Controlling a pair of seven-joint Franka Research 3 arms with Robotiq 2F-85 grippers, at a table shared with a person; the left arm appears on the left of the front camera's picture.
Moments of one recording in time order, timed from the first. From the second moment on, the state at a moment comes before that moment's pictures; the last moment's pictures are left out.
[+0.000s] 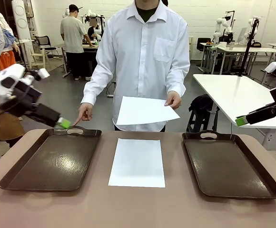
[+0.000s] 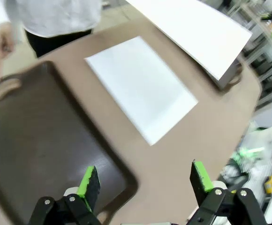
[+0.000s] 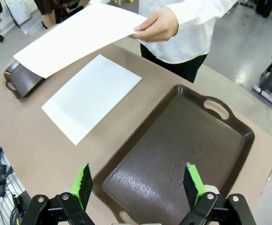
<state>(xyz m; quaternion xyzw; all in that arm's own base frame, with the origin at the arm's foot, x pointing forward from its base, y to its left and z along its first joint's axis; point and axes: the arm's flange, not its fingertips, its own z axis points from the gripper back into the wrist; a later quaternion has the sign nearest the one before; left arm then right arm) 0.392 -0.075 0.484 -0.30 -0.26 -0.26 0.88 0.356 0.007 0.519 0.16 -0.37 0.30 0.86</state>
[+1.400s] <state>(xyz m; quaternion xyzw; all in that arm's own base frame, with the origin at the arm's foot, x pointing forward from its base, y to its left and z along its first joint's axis) 0.543 -0.214 0.426 -0.53 -0.13 -0.05 0.84 0.356 0.006 0.520 0.16 -0.37 0.30 0.86</state>
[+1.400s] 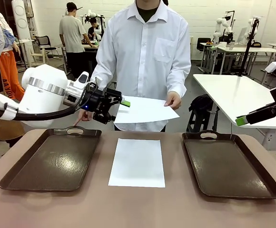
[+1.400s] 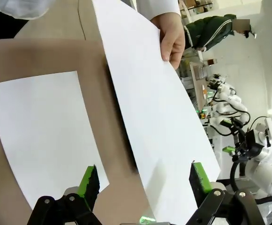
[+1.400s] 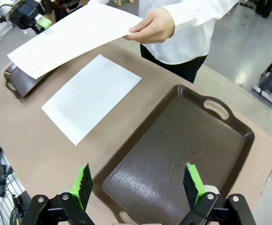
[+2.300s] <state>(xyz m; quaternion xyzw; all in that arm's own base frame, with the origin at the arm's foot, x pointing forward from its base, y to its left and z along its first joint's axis) 0.558 -0.216 0.393 -0.63 -0.05 0.00 0.78 0.356 0.006 0.520 0.16 -0.37 0.30 0.86</state>
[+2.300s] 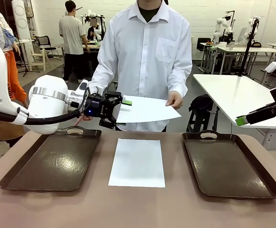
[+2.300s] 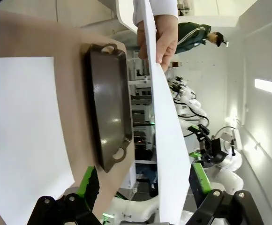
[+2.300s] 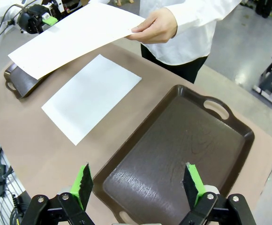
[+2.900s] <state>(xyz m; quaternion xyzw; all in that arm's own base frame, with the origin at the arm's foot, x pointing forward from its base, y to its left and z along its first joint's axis) 0.569 -0.218 0.388 -0.66 -0.04 0.02 0.75 0.356 0.006 0.520 0.16 -0.37 0.30 0.86</state>
